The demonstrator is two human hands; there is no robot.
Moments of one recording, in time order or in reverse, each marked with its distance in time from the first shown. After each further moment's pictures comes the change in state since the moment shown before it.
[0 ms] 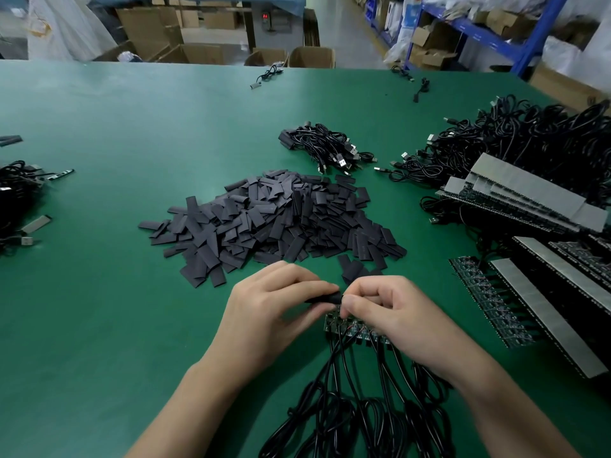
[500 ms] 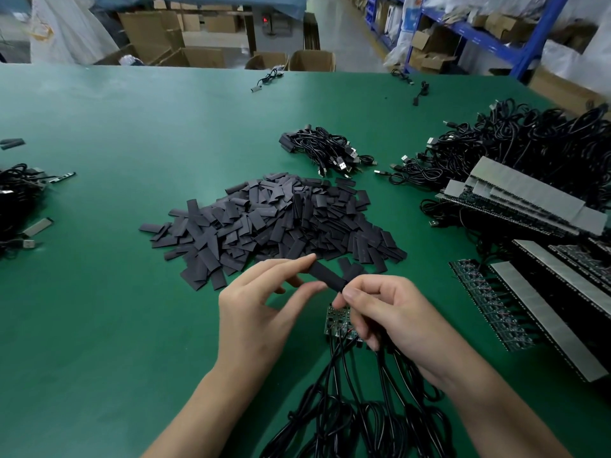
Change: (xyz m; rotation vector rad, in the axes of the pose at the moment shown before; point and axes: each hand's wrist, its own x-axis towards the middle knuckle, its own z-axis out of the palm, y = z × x) left_hand 0.002 0.018 0.003 -0.088 0.280 -0.310; right_hand 0.001 -0.009 0.007 0.343 0.019 0.039
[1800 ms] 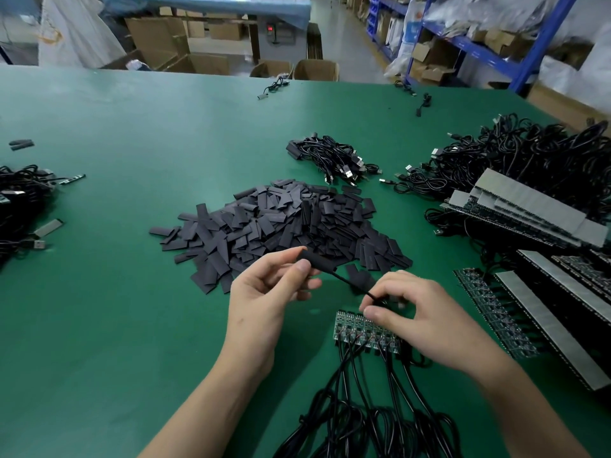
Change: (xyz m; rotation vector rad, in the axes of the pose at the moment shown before) left_hand 0.010 0.003 -0.001 -0.854 0.019 -0.659; right_hand -0.001 -0.003 -0.030 -0.720 0.094 -0.155
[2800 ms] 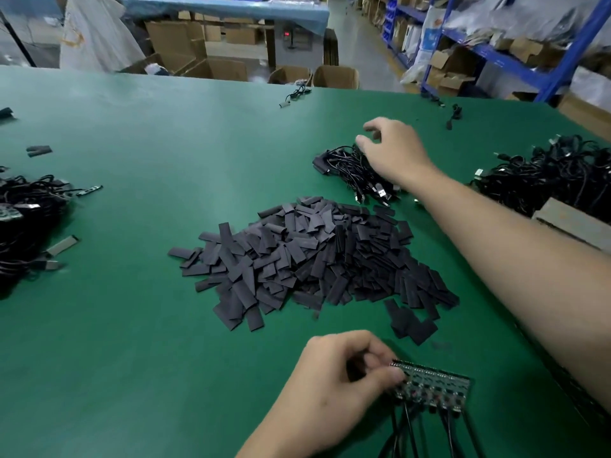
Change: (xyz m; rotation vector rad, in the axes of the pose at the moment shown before) left_hand 0.003 -0.007 -0.006 0.634 -0.469 -0.169; right_hand 0.274 -0.051 -0.052 -0.313 0.365 0.120
